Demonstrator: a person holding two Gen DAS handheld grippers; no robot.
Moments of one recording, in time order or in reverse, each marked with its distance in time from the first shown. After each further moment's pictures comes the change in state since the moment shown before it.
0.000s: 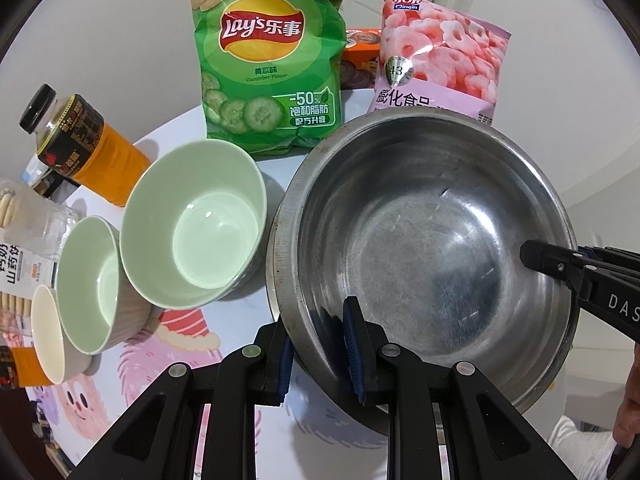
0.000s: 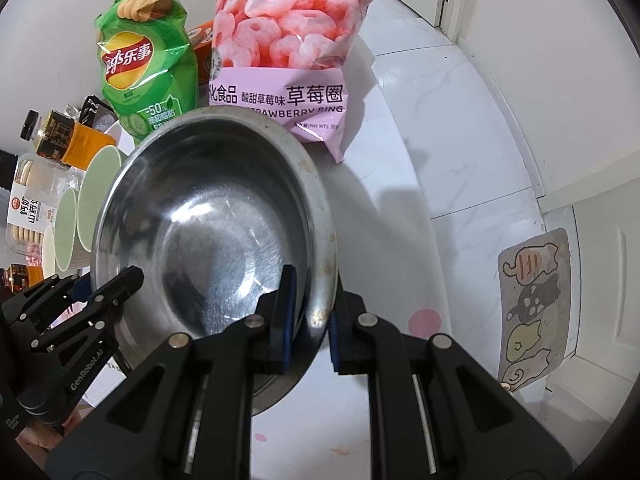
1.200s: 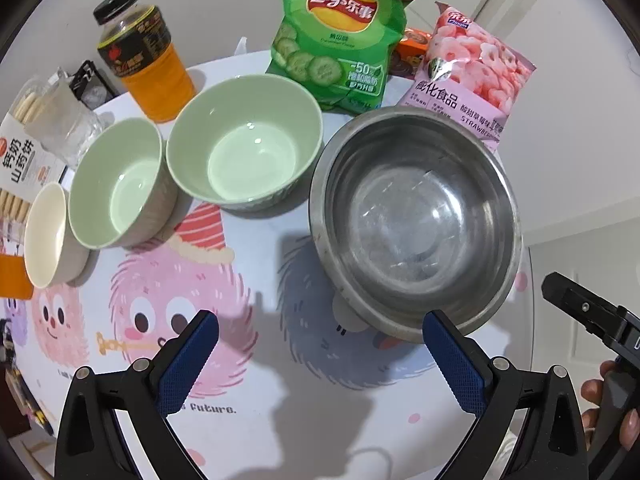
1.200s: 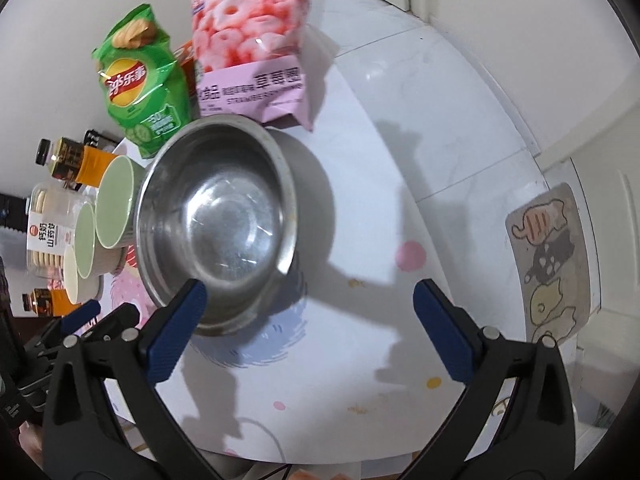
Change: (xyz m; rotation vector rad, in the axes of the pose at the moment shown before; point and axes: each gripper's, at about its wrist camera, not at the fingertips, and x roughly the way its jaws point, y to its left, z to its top) left arm -0.028 0.029 -0.044 -0.215 0.070 -0.079; right arm -0.034 -0.022 -0.039 0.164 -0.025 0.046
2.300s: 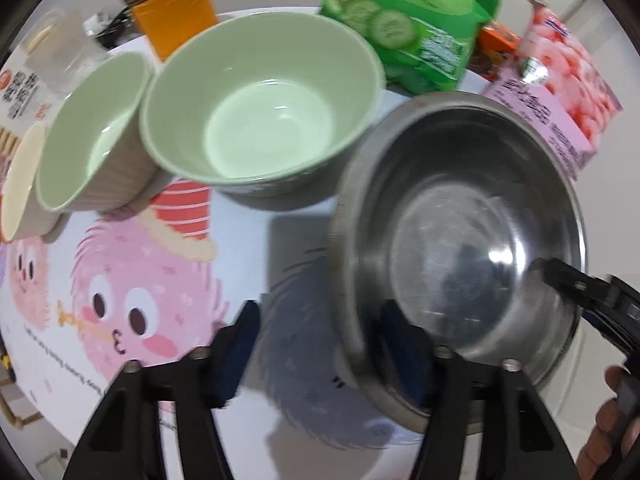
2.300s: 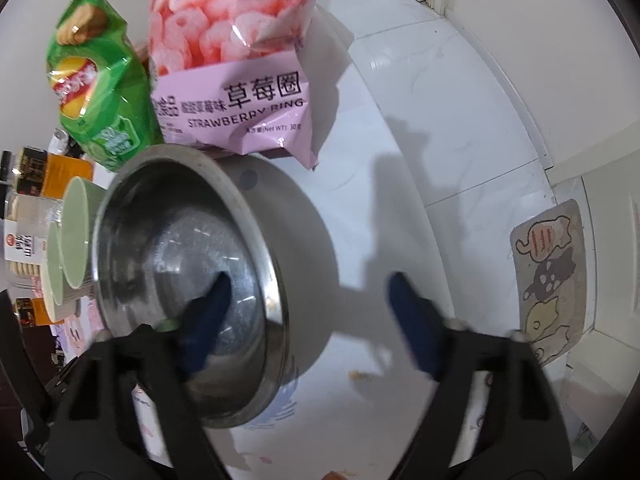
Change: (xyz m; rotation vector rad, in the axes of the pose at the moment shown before) left arm 0.076 0.005 0.009 -0.195 0.036 0.050; right arm 0.065 0.005 0.060 -0.050 0.079 -0.031
